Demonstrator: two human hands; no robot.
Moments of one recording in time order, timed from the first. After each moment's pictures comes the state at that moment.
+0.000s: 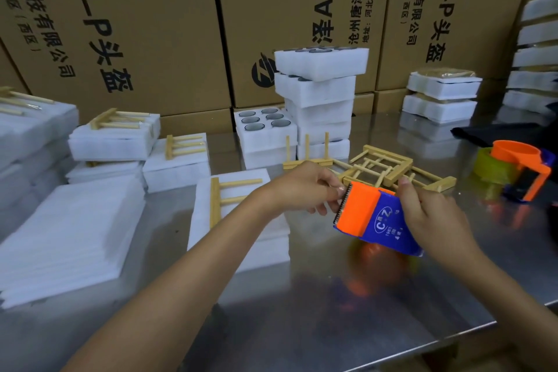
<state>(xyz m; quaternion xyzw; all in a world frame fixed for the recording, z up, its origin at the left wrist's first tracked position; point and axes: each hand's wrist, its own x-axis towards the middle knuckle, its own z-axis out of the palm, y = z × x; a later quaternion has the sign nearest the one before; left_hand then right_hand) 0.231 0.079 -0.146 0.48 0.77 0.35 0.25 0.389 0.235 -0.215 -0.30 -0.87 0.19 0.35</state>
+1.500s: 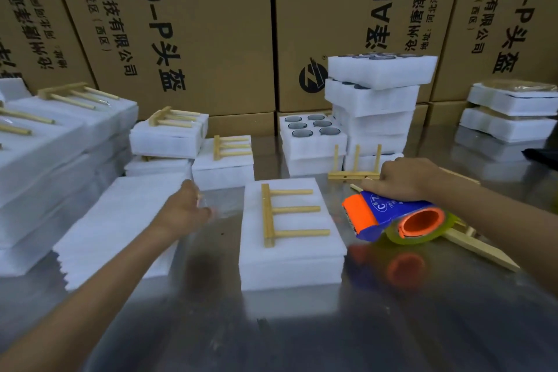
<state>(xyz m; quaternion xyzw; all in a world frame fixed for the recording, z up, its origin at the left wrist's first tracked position) 0.089 -0.113 -0.196 0.14 0.93 0.34 0.00 0.219 0.270 -0.166 -0.16 -0.98 -0.08 0.03</state>
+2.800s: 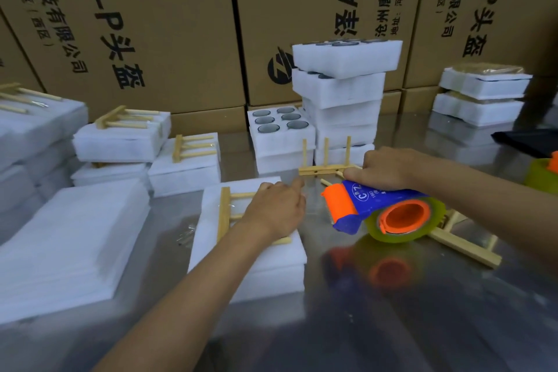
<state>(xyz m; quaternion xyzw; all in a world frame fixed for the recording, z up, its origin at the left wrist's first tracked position) 0.151 0.082 -0.210 0.42 0.90 0.11 -0.04 0.234 0.294 -0.153 -0.16 -0.99 0.00 0.00</state>
